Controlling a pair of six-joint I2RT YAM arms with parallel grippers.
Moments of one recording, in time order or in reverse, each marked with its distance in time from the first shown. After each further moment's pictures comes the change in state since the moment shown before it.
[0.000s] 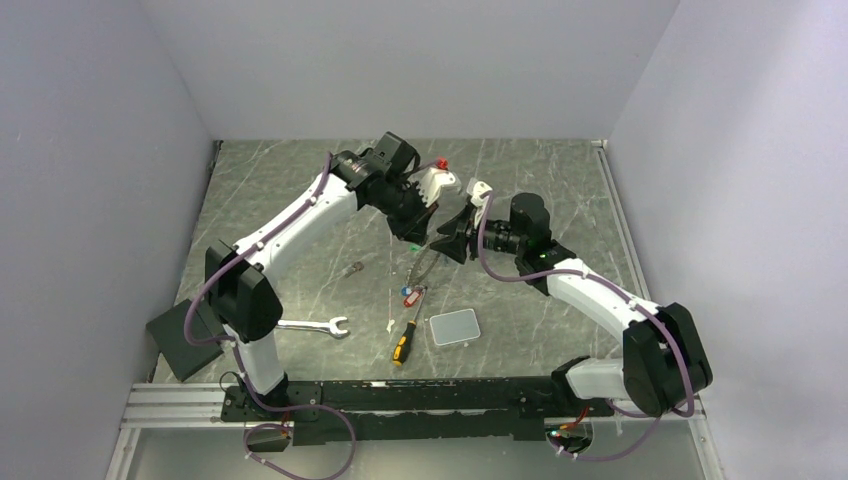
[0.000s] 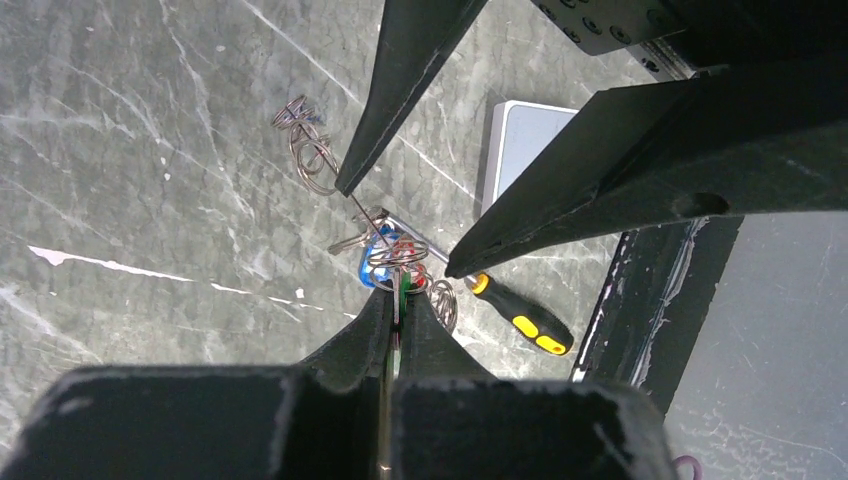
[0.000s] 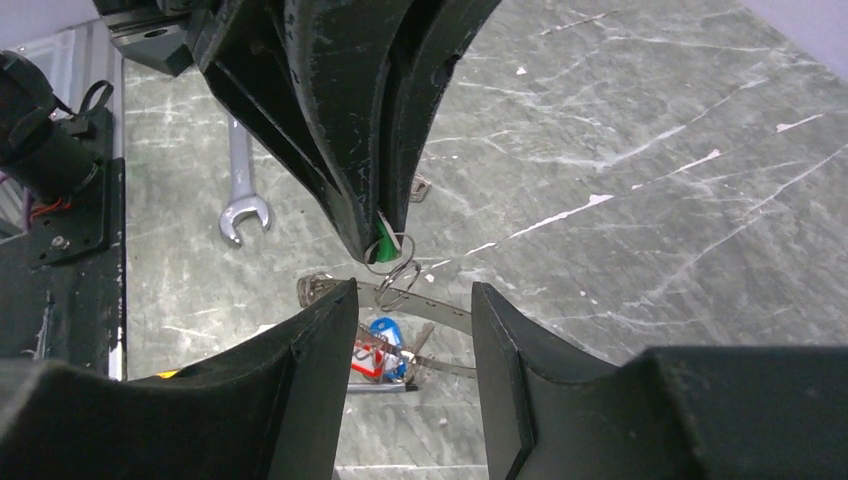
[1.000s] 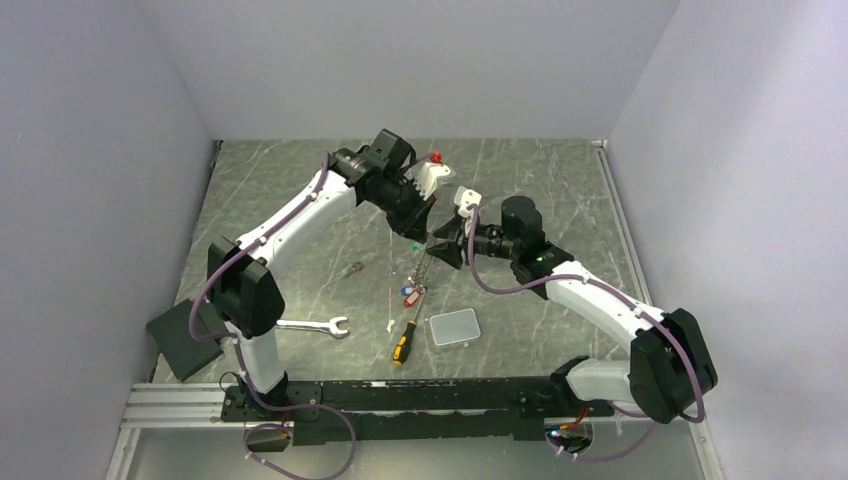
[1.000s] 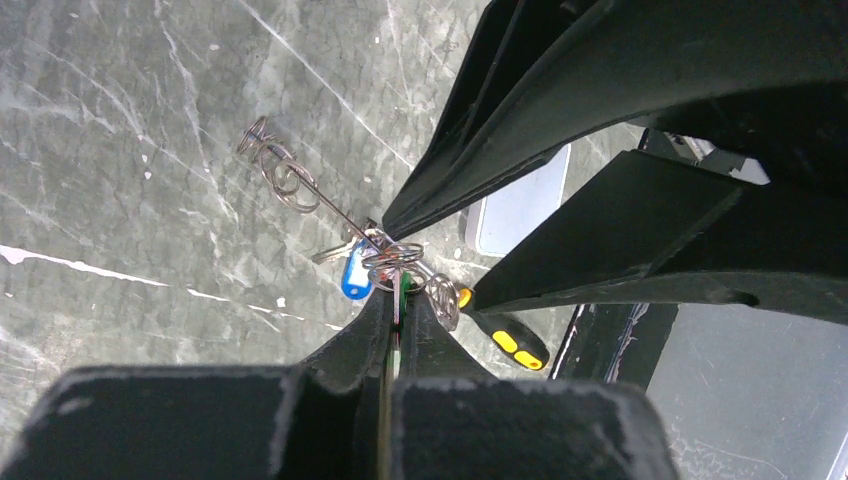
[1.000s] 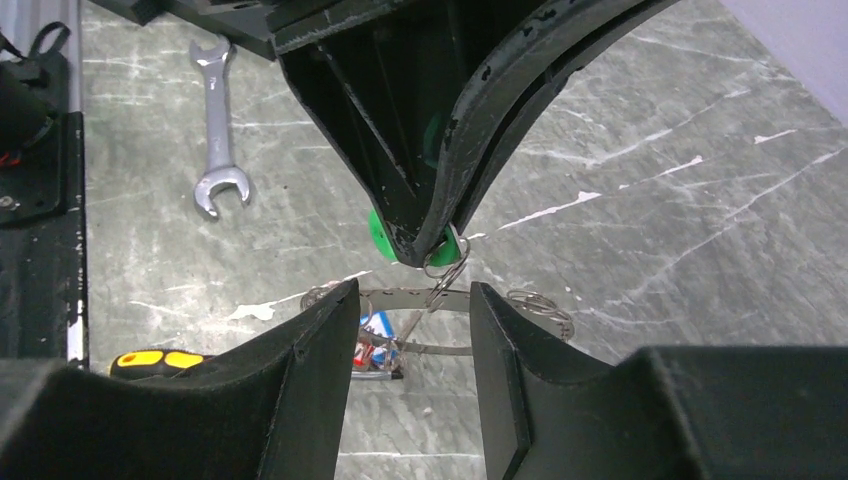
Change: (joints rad) left arm 0.033 0.023 0.000 0.027 0.054 -0.078; right arm 0.064 -0.039 0.015 -0.100 0.083 -0.126
